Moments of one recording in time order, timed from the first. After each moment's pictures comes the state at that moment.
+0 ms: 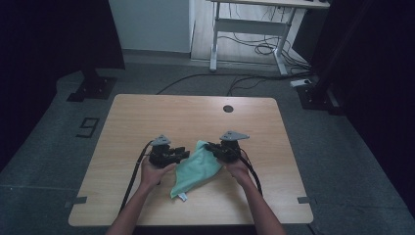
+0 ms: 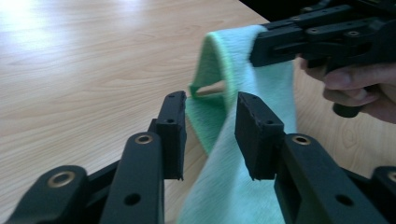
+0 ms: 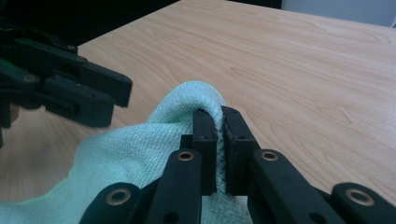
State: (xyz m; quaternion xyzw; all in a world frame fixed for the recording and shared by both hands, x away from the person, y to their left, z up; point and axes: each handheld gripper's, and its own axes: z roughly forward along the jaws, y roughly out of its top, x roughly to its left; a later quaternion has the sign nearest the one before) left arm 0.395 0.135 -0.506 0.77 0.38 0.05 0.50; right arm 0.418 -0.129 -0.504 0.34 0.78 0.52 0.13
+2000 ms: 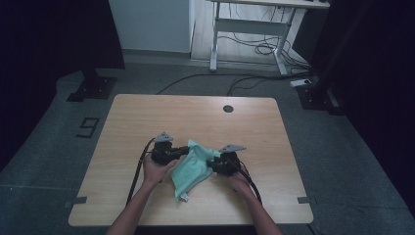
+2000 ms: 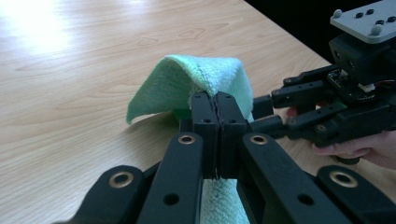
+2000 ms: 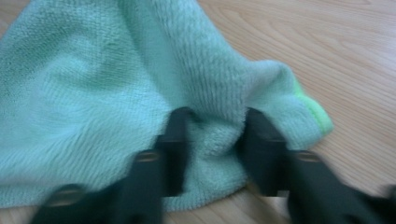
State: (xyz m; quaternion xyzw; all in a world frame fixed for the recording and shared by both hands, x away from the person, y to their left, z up) left arm 0.396 0.137 -0.495 0.77 0.40 0.06 0.49; right arm 0.398 -0.131 -0.550 0.40 0.80 0.43 0.10
